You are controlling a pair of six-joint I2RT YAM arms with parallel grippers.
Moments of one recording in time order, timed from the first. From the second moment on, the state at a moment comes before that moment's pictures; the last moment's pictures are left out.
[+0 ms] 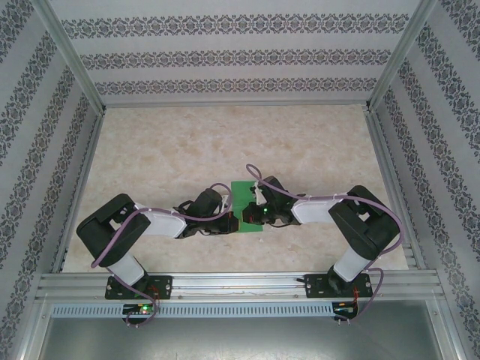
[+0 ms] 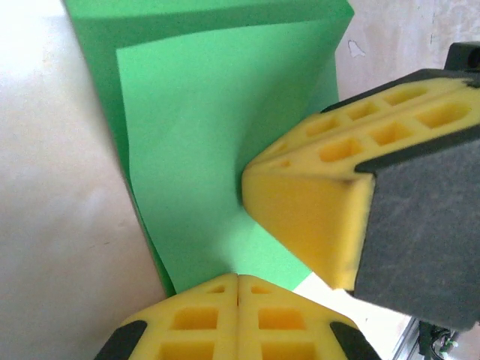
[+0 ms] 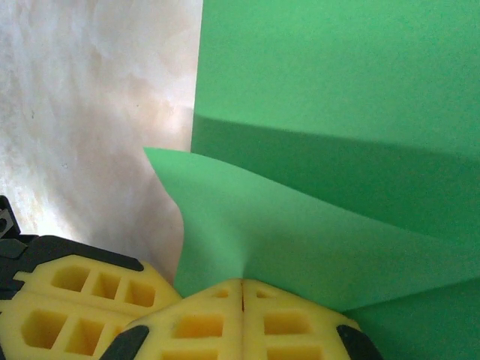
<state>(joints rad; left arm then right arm) -0.75 1.64 0.55 0.26 0.40 -0.85 0.67 1.65 0.64 0.07 -0.45 0.72</state>
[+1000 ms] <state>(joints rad) -0.75 1.64 0.55 0.27 0.40 -0.86 0.40 1.65 0.67 -0.04 -0.51 0.59</state>
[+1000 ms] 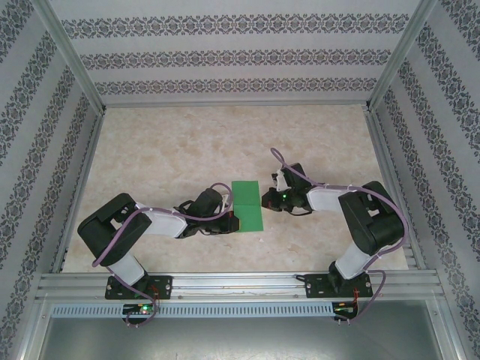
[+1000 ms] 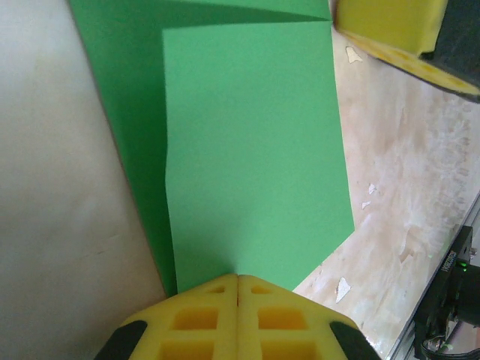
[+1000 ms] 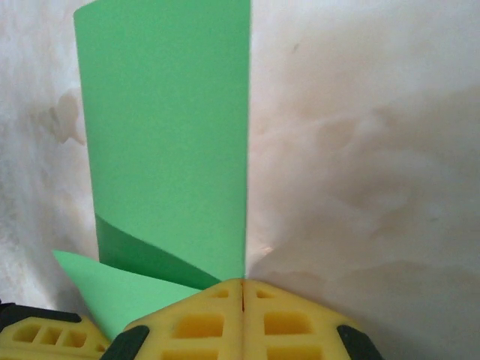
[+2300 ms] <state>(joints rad) -0.77 1.62 0.71 0.09 0.39 -0.82 0.51 1.70 0.68 0.05 -0.54 0.70</state>
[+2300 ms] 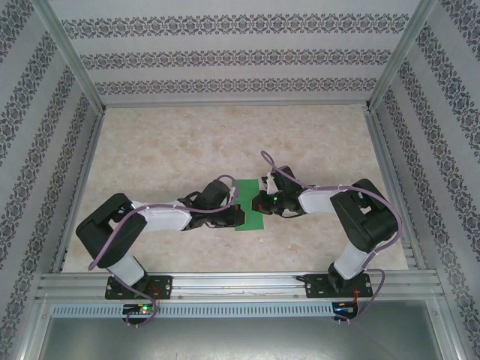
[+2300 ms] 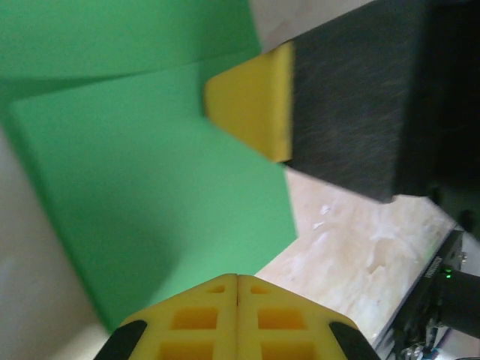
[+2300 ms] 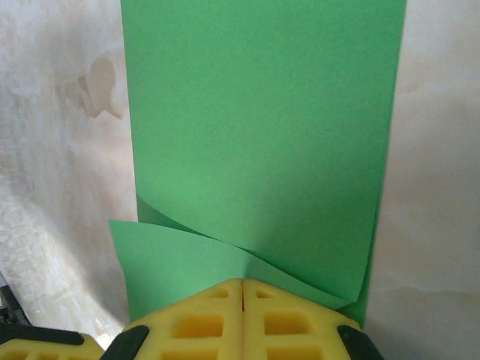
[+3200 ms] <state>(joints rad) -0.76 1.76 0.72 0.18 0.42 -0.80 0.49 1.70 0.67 0.08 -0.57 0.71</state>
